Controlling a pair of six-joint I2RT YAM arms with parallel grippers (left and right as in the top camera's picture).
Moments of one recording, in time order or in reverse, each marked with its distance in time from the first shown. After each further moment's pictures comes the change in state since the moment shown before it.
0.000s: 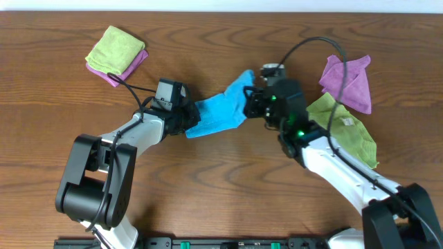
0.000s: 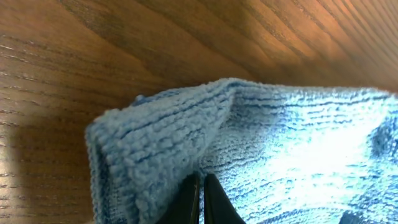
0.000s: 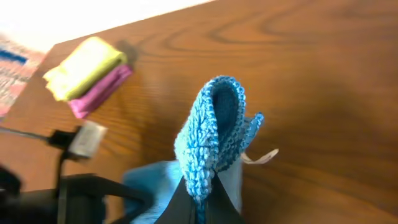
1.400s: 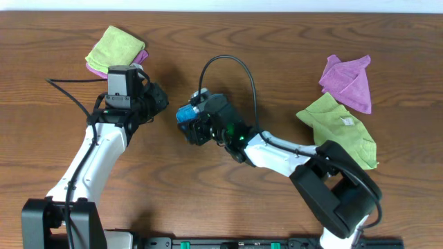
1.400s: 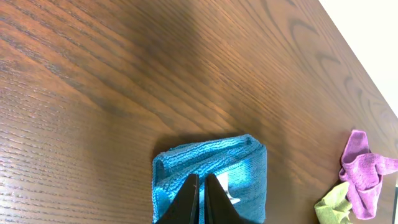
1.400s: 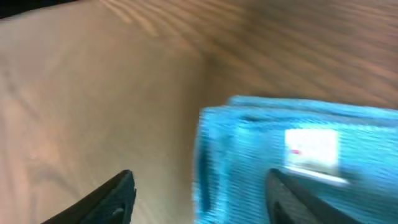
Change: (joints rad) left arm 0.204 -0.329 0.013 -0.153 -0.019 0.016; right arm 0.297 0.373 0.166 0.070 -0.110 -0.140
